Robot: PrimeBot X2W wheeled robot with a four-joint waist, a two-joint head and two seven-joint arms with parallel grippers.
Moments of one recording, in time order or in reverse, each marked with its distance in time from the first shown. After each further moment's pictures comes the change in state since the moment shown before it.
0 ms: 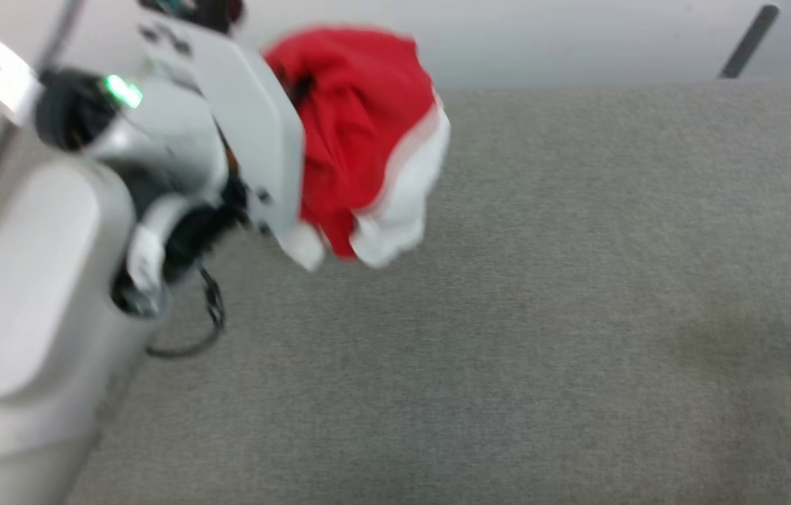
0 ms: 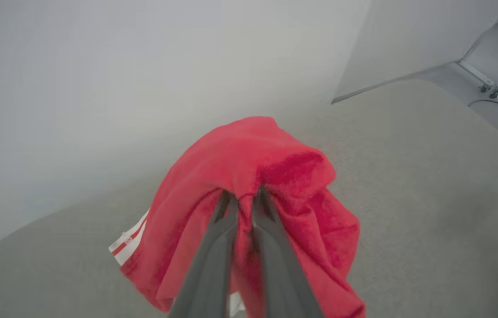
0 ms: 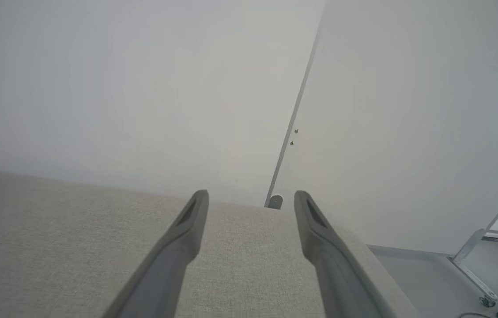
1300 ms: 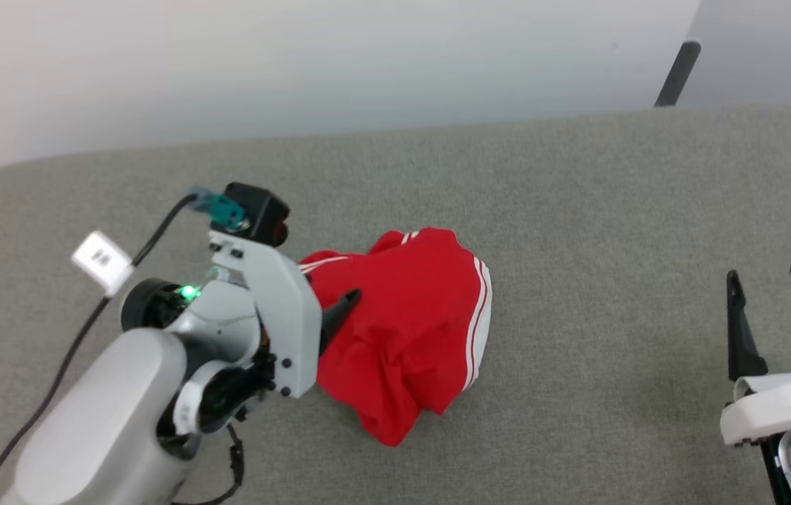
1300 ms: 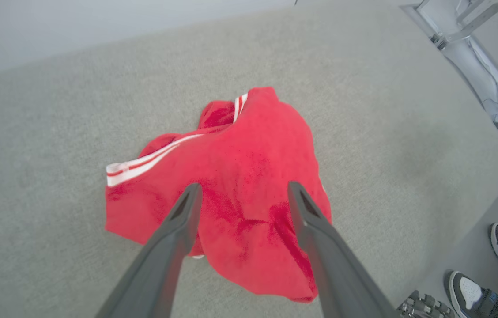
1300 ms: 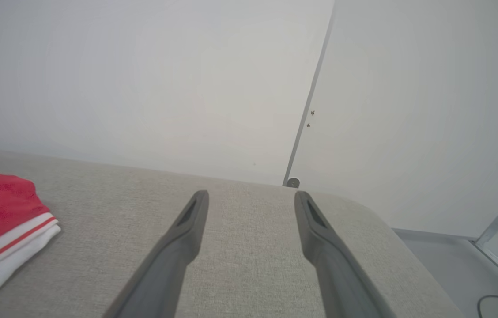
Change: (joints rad) left arm 0.367 0.008 -0.049 -0.012 -0.121 0.016 -0.043; right arm 0.001 0.021 0.119 0.181 0.018 0.000 -0.051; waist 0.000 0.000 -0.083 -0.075
